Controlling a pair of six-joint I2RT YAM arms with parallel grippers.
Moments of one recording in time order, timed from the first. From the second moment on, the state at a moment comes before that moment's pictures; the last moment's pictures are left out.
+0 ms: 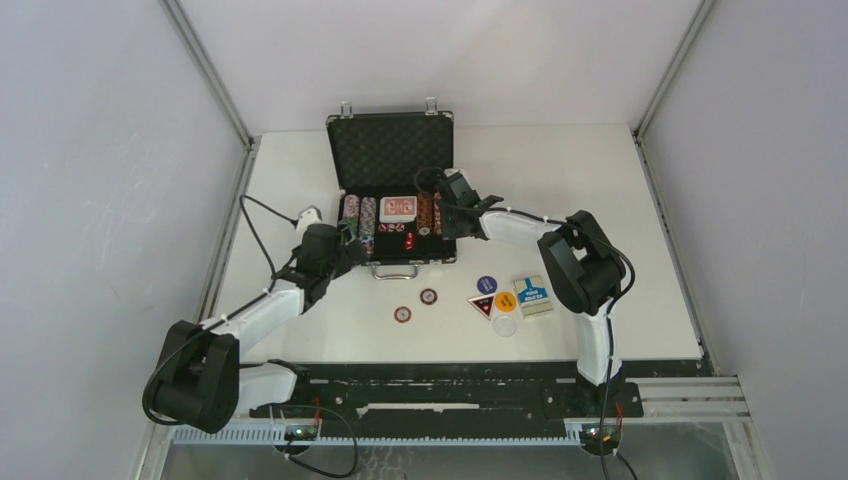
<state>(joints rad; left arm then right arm) -0.32 1.22 0.54 -0.01 -0.25 -0.71 0.62 2.03 1.40 -0.29 0.14 0.38</state>
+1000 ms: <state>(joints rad) -0.32 1.19 0.54 0.01 -0.19 -0.71 0.79 1.75 1.24 -0.33 0.26 0.35</state>
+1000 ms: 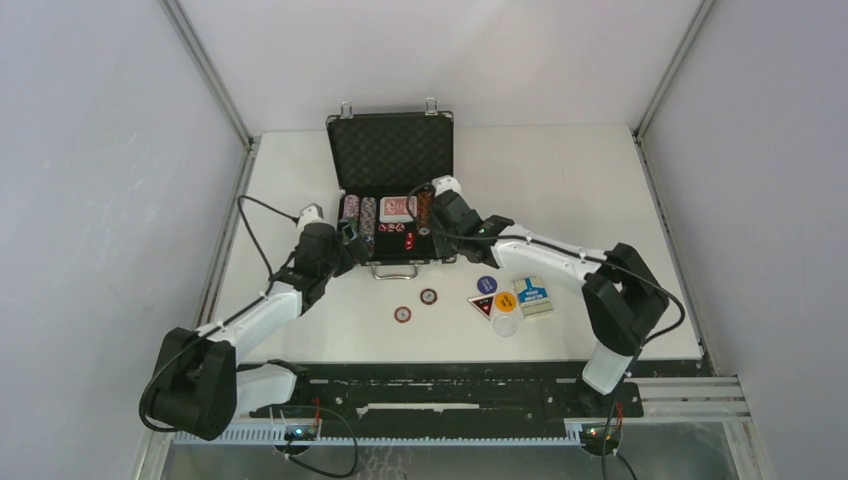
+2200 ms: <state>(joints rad) -0.32 1.06 0.50 -0.03 -0.13 -0.74 1.01 1.87 1.16 -0.36 0.23 0.39</state>
